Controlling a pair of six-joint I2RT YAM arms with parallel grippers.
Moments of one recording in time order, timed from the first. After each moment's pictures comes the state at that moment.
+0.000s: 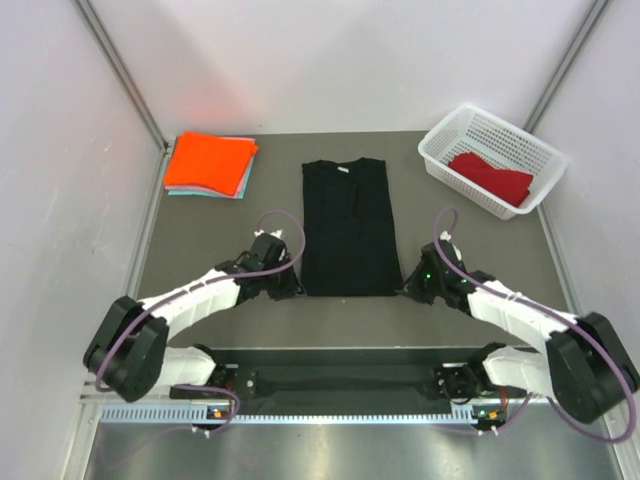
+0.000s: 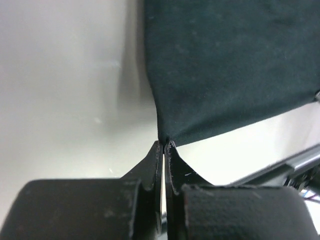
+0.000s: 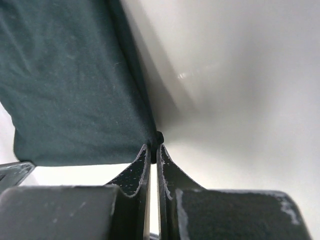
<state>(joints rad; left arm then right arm) -0.54 1.32 0.61 -0.23 0.16 -0.79 0.50 1.19 0.46 -0.18 -0.02 1.03</state>
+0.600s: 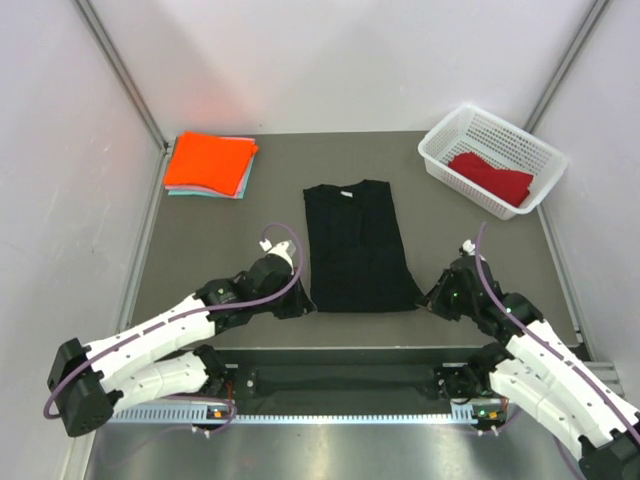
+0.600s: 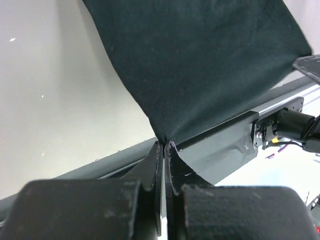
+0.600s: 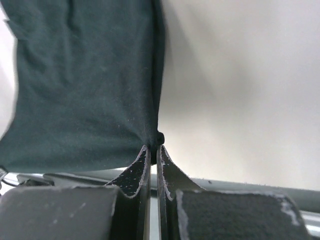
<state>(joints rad) -0.89 0.96 0.66 -0.49 0.01 -0.94 0.50 0.65 0.48 -0.69 0.00 0.91</state>
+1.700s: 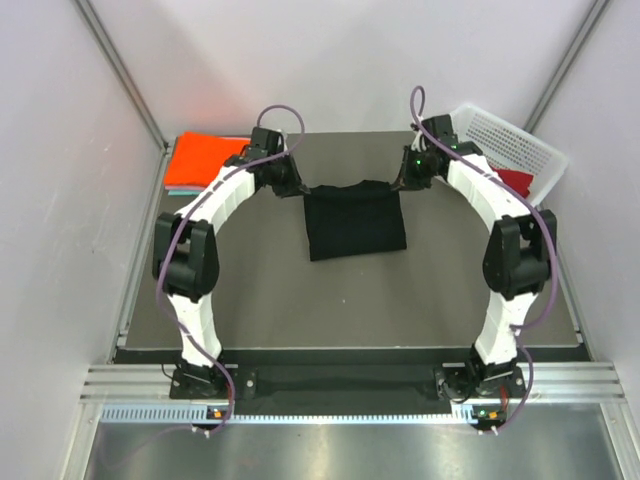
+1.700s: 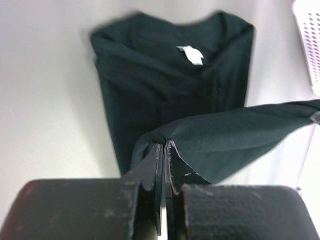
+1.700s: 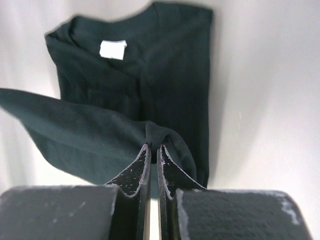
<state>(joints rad) -0.30 1.93 1.63 -0.51 0.29 -0.61 0.24 1.89 1.65 -0.66 -0.24 0.36</state>
